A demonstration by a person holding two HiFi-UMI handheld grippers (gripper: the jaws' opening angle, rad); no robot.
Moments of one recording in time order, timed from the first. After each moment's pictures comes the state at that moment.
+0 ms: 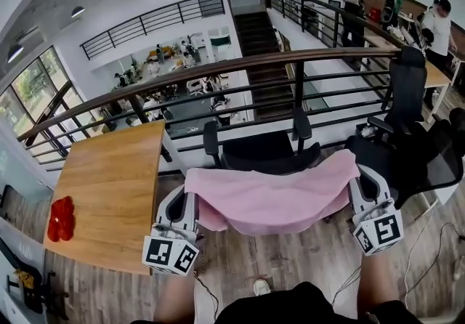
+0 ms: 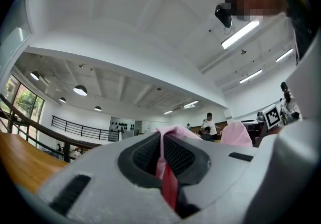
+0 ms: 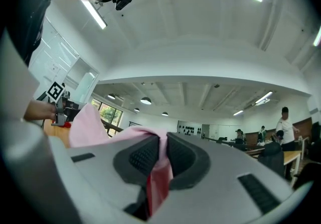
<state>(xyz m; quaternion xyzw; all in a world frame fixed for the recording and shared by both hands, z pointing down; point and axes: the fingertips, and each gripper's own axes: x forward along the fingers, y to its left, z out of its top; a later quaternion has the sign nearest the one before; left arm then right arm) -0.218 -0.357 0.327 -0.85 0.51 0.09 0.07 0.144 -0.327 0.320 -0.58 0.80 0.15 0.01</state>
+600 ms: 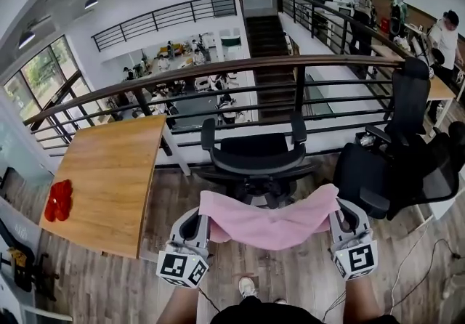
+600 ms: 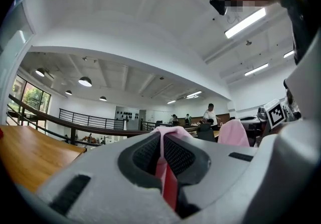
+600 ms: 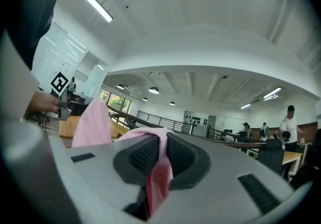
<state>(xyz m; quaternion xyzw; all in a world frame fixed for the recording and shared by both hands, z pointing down) -0.149 -0.278 0.402 -0.85 0.53 0.04 0.02 0.167 -0.258 0.394 -0.55 0.82 0.13 -0.06</state>
